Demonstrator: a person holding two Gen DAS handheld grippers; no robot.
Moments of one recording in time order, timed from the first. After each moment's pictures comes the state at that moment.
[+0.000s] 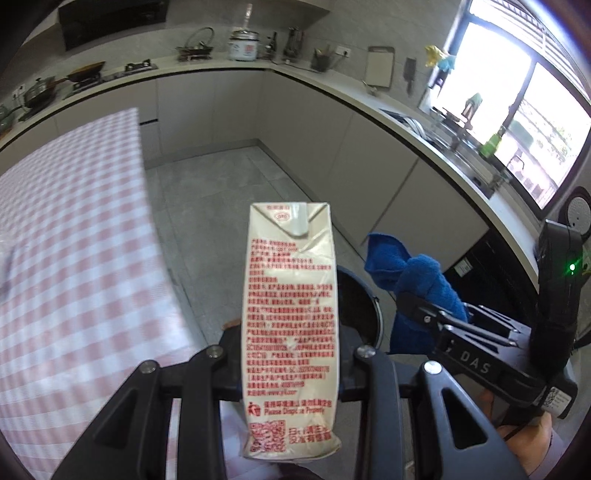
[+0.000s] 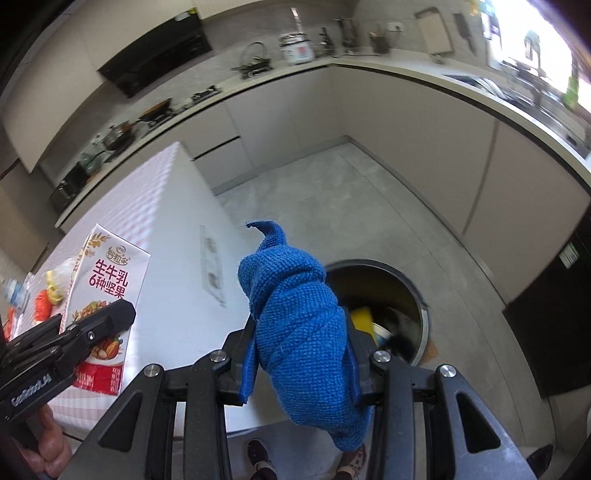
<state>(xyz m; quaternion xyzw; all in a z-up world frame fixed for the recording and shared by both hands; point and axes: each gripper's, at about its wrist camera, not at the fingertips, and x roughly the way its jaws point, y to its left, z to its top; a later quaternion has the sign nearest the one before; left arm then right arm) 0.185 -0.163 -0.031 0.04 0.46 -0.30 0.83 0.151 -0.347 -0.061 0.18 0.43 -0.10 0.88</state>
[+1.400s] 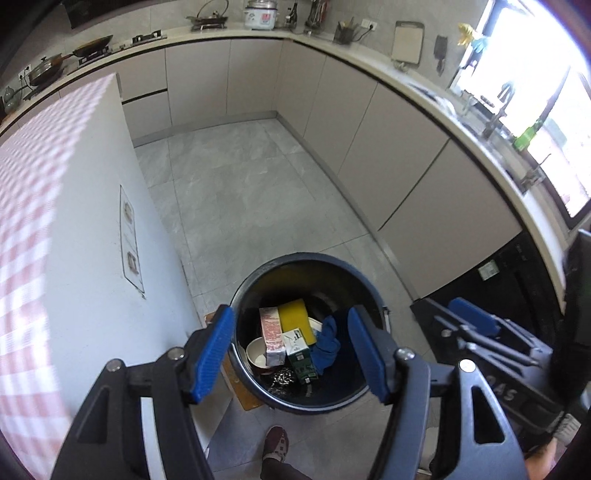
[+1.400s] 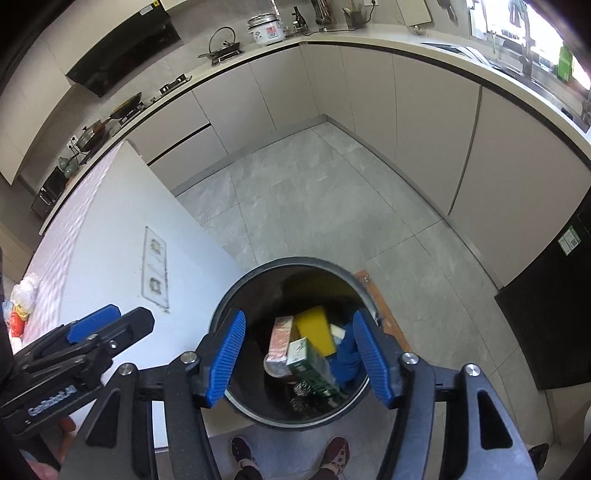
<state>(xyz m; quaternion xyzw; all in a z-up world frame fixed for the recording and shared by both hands) 0.205 -0.235 -0.073 0.03 0.51 -0.25 0.82 0.177 -0.433 -0.116 0.21 0.46 -0.11 0.86</state>
